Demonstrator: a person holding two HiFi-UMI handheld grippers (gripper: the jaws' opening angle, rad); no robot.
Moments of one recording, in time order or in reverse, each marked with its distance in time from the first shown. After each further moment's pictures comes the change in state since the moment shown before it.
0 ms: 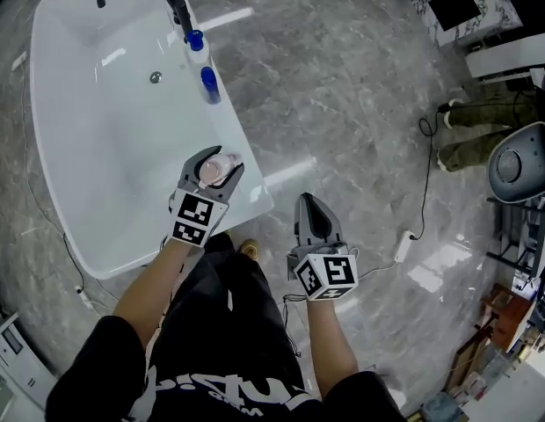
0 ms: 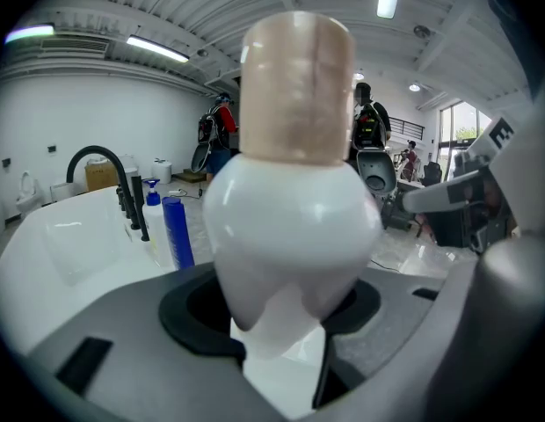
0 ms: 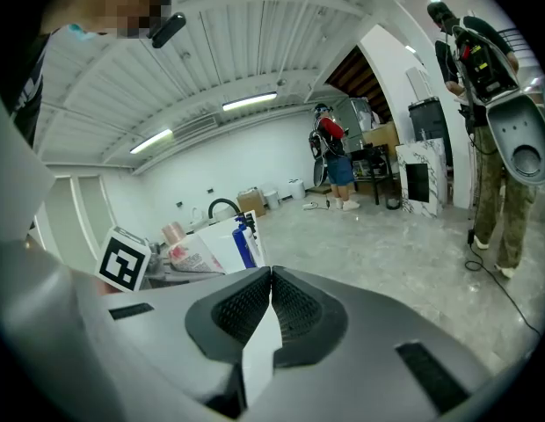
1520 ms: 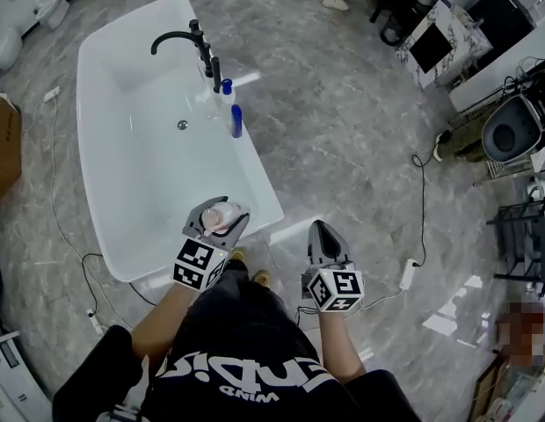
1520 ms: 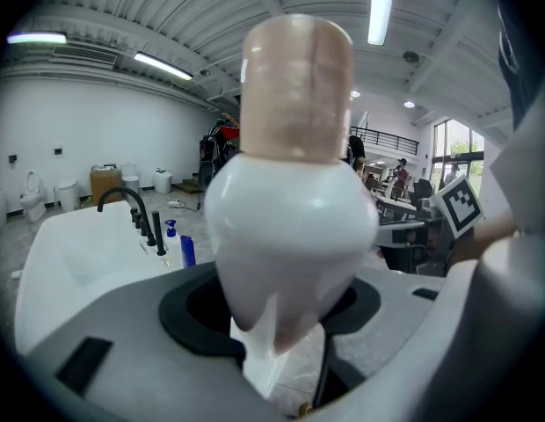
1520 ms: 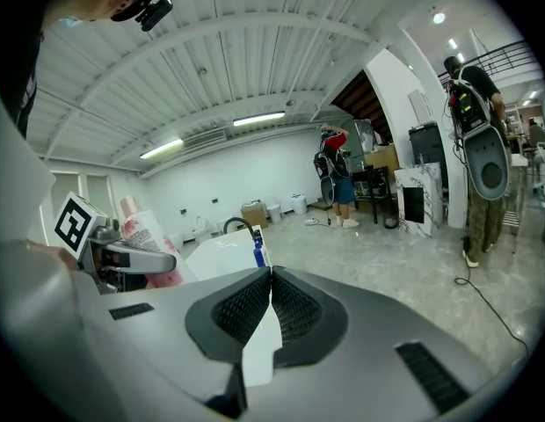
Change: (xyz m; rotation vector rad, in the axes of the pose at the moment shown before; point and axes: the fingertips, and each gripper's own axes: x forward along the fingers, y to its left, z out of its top) left arm -0.199 -0.081 0.060 -0.029 -0.086 -0.031; right arm -0.130 0.059 0.032 -0.052 -0.089 -0.011
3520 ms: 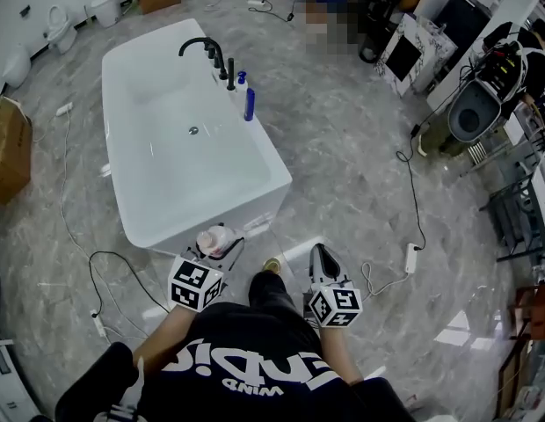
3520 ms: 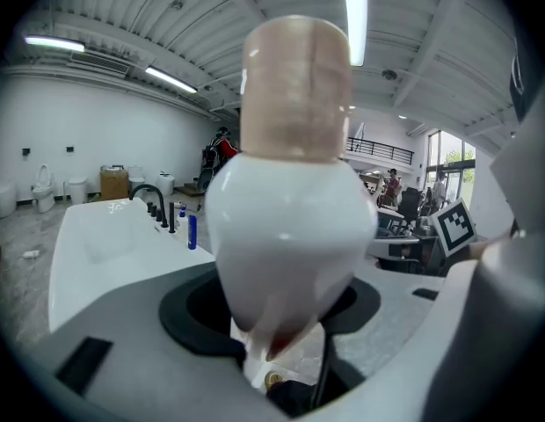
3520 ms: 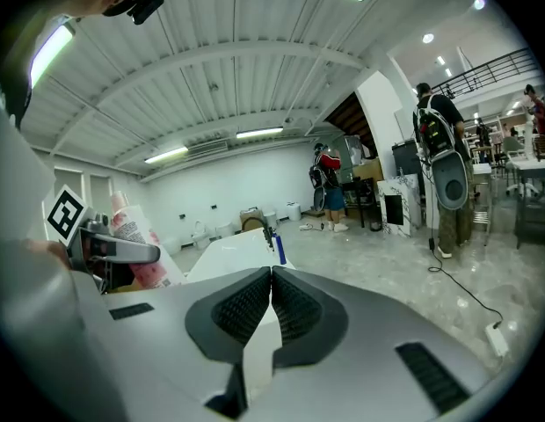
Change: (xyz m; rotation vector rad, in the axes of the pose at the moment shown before) left arm -0.238 -0.134 -0.102 -0.022 -0.058 -0.011; right arm -0.245 0.118 -0.102 0.002 -0.068 -0.063
